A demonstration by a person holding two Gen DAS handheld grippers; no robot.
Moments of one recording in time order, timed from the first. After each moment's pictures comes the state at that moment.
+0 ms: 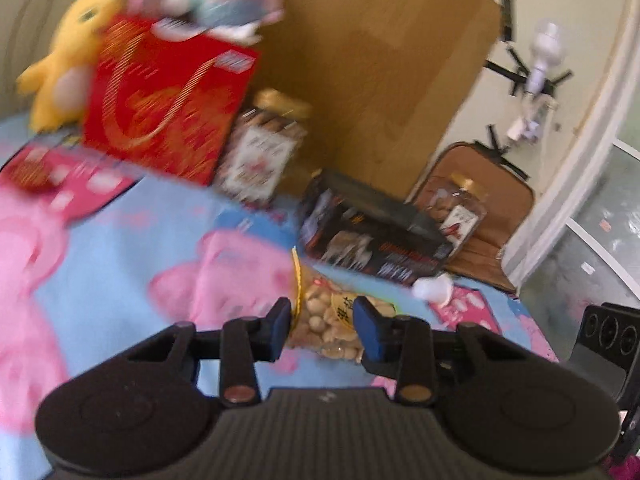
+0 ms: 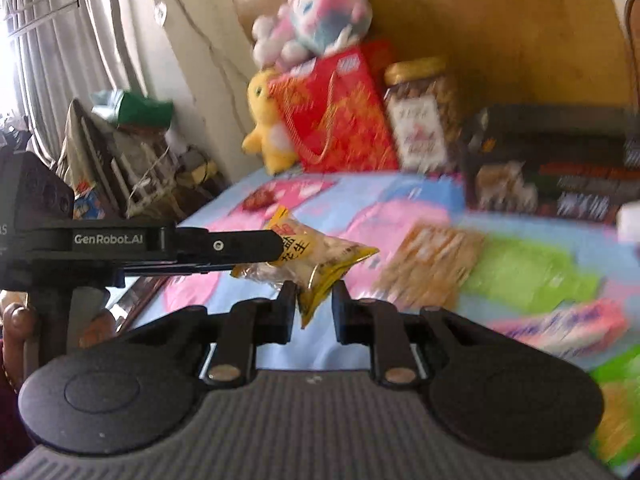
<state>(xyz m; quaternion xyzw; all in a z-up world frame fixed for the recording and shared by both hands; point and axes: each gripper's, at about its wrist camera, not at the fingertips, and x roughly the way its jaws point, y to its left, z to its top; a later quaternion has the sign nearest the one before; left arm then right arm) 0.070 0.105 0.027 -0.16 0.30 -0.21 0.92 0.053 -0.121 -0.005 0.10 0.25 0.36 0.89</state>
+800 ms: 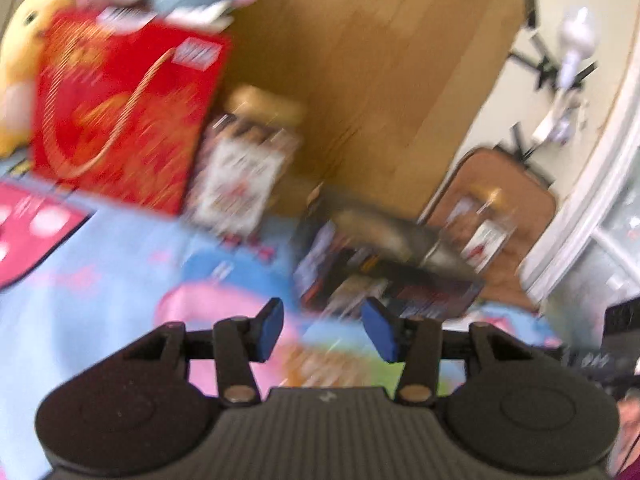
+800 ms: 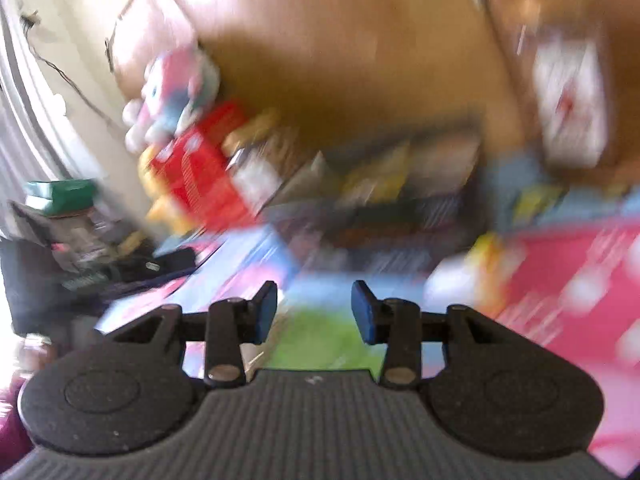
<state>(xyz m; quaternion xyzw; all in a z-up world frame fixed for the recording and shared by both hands) 0.156 0.080 0.002 -0.15 0.32 -0.19 0.92 0.140 -0.243 -0.009 0.21 0.33 0.30 0.87</state>
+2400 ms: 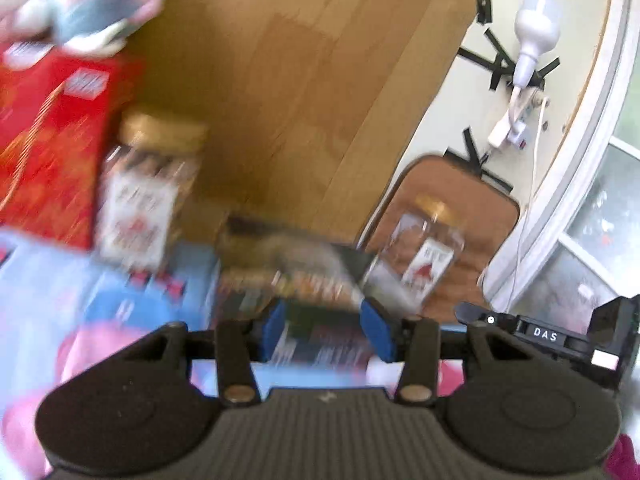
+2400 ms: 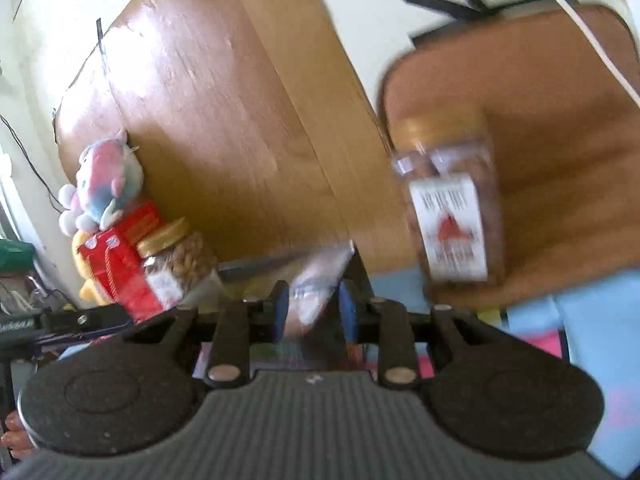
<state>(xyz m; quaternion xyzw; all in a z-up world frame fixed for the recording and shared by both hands) 0.157 0.021 0.027 -0.16 0.28 -0.25 0.91 0.167 -0.316 0.006 0.19 0.21 0.18 0.94</state>
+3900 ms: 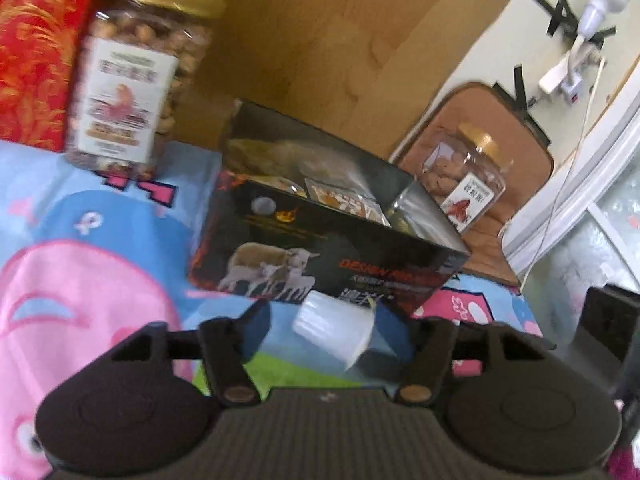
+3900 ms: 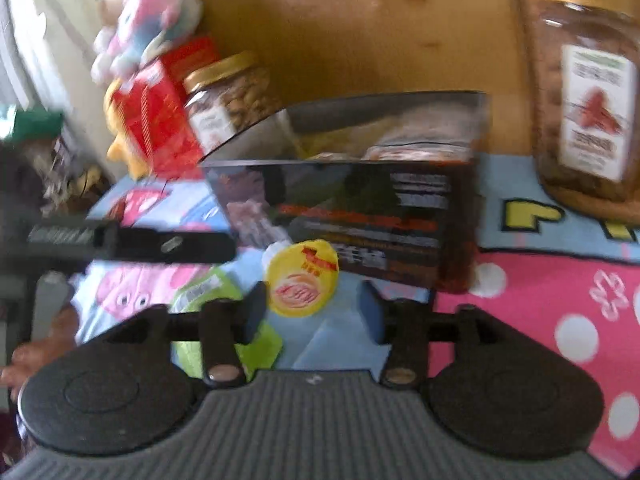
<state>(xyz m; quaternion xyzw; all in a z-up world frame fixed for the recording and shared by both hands) 0.231 -0.012 -0.030 -0.17 0.40 -0.26 0.86 0.177 -0.215 -0.018 0.07 0.34 0.28 0.90</state>
